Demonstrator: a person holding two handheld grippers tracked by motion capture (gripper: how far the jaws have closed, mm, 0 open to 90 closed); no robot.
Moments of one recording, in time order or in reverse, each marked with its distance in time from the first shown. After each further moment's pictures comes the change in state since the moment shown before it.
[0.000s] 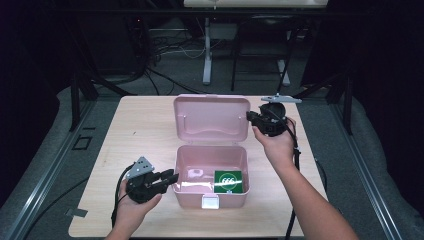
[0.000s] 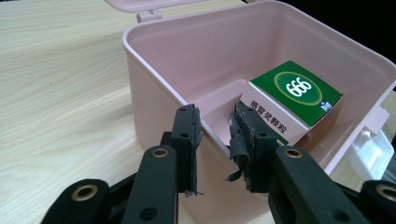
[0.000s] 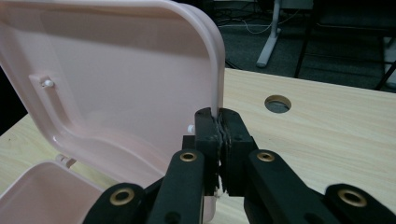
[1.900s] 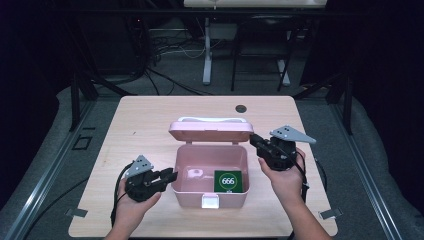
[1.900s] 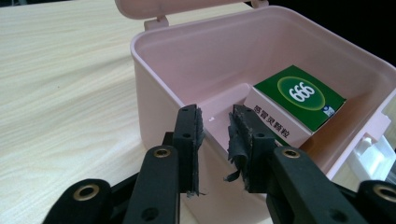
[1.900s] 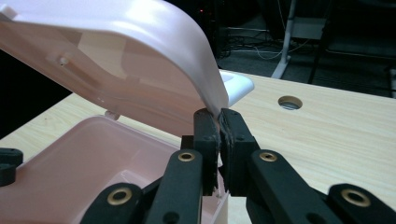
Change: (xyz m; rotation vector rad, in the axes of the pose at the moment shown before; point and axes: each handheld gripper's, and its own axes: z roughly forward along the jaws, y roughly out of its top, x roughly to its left) left arm 0.000 0.005 -0.002 -0.008 0.018 0.003; right arm 0.020 -0.061 -0.055 -0.123 0.057 -0.060
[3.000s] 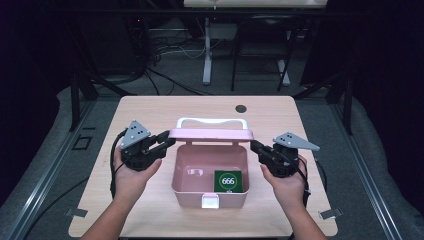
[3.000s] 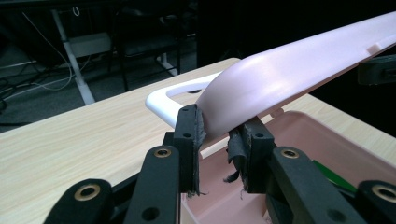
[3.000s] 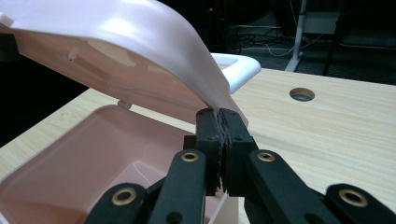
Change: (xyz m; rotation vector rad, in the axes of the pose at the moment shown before) left arm -0.005 0.088 -0.017 -0.172 0.131 0.106; right arm -0.002 -0.015 -0.008 0.002 0.045 0.023
